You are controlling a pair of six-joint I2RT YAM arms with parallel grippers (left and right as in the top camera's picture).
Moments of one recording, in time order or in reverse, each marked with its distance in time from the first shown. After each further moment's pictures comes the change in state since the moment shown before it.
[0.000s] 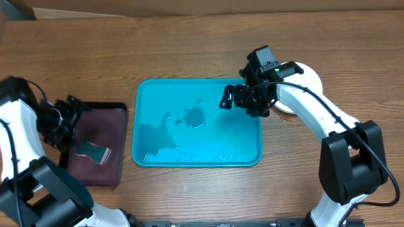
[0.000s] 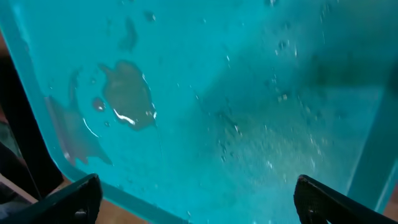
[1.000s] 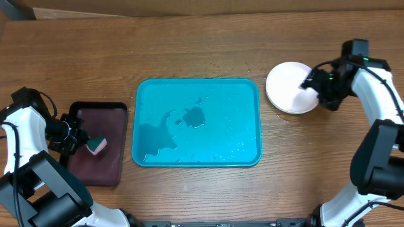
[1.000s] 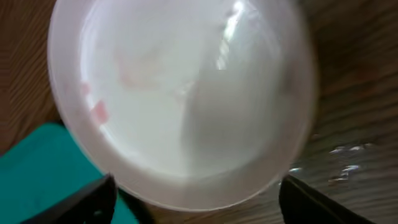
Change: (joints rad) left arm 0.001 0.014 -0.166 0.100 -0.158 -0.158; right arm -0.513 0.003 0.001 -0.019 0.116 -0.019
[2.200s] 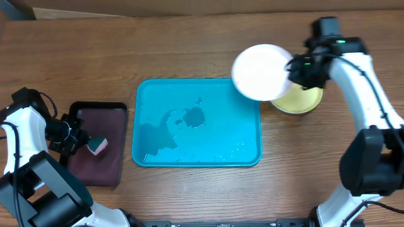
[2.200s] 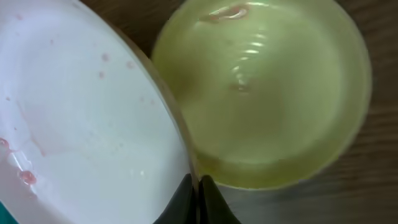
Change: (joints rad) left arm 0.000 0.000 0.000 -0.009 0.008 0.000; right arm 0.132 0.000 0.220 -0.161 0.142 -0.062
